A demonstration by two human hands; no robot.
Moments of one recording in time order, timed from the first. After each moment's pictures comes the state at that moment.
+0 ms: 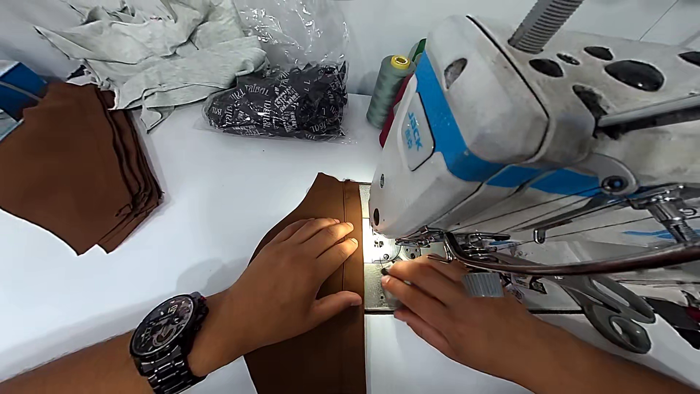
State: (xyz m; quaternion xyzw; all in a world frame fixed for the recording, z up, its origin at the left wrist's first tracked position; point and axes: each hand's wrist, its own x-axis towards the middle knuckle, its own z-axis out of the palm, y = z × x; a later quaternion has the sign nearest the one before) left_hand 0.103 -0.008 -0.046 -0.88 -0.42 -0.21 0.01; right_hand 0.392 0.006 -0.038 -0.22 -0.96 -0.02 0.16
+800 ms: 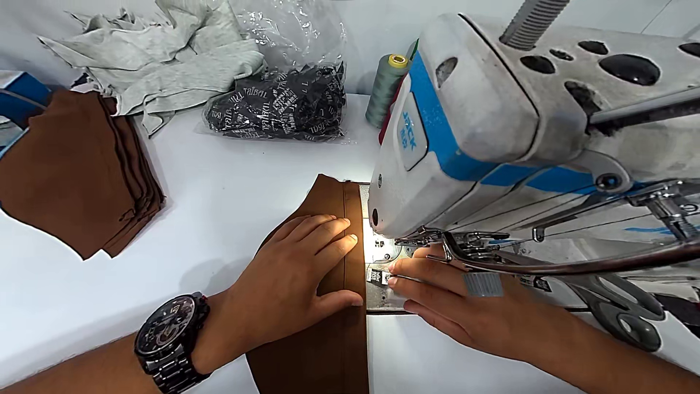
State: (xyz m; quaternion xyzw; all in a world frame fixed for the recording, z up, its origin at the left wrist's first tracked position) left_hand 0.100 -0.006 -0.044 -0.88 -0.43 -0.20 0.02; right_hand 0.403 0.022 -0.041 -0.18 -0.96 0.01 0.20
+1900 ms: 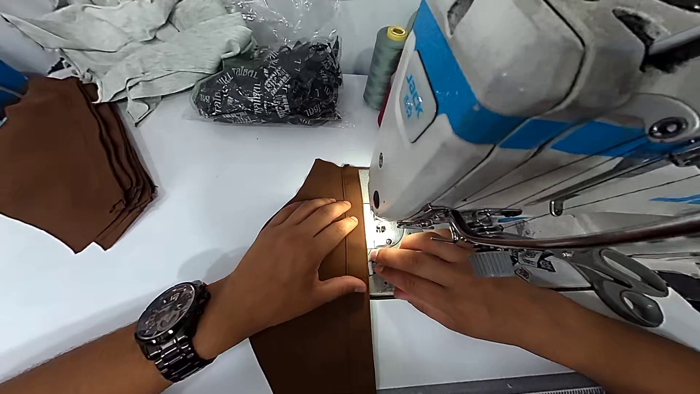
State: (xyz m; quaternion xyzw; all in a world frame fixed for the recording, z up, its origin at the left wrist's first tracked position) left_hand 0.102 -0.004 -0.043 -0.87 -0.44 -0.20 0.00; right_hand 0.388 0.017 -0.048 -0.16 -0.97 -0.02 0.19
